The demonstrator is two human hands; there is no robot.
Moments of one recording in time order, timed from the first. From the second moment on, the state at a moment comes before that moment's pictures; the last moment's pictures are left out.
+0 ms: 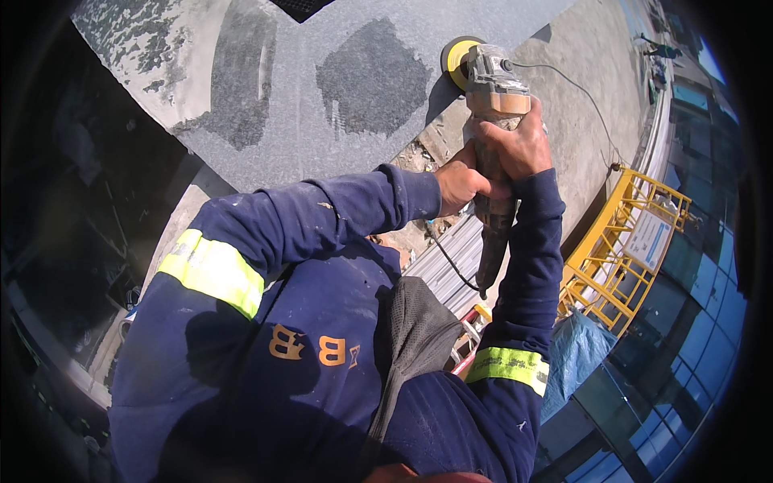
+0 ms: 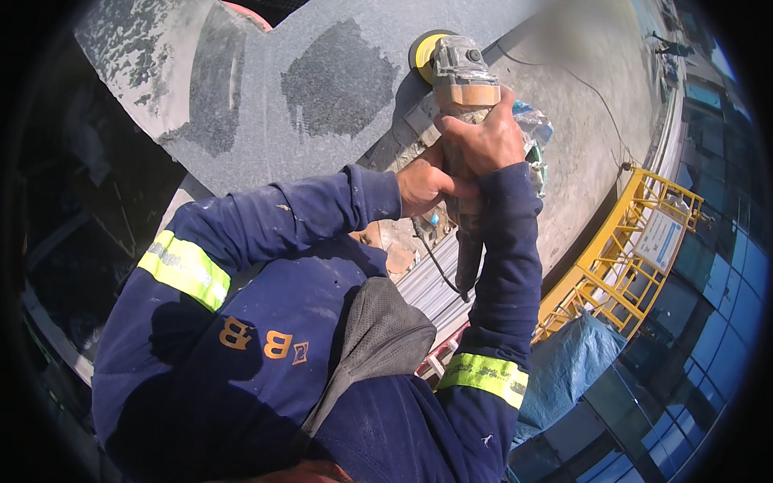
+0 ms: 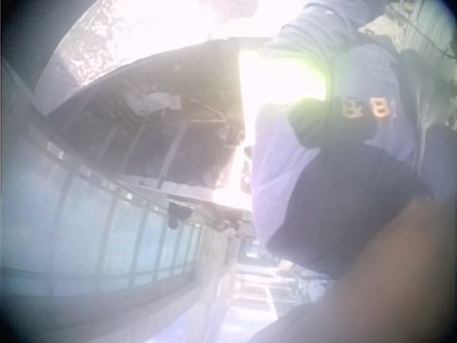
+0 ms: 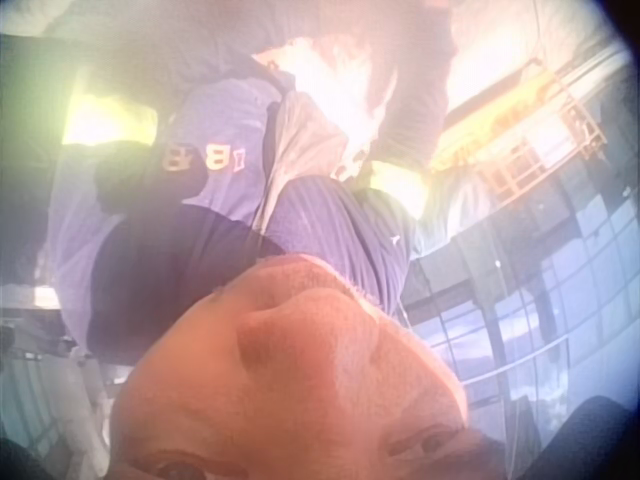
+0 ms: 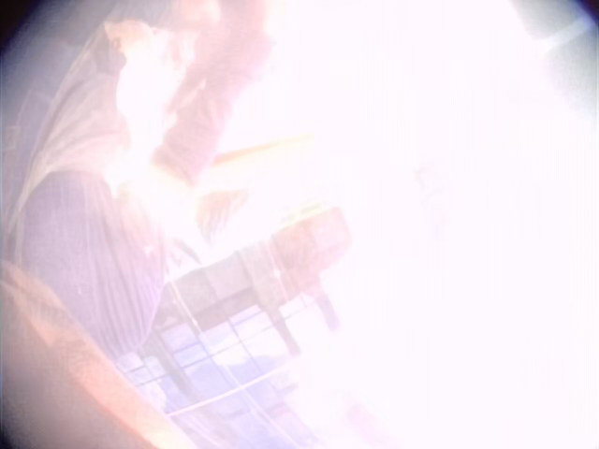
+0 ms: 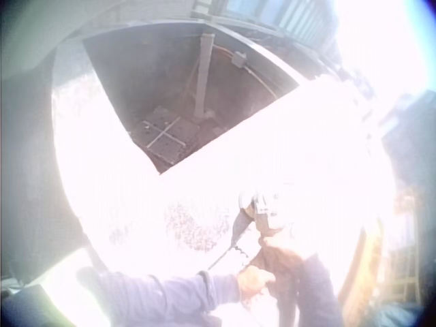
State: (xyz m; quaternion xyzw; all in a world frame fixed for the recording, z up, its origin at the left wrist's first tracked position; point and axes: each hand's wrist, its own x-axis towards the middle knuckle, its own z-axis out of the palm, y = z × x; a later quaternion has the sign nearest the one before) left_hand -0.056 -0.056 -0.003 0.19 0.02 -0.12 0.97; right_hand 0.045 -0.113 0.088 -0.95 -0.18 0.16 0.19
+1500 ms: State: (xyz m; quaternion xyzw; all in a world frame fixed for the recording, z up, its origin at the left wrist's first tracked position) left_hand -0.048 -0.044 0.005 0.23 0.01 -0.11 0.97; right_hand 0.055 -0.114 0.081 -0.94 -0.23 0.06 0.25
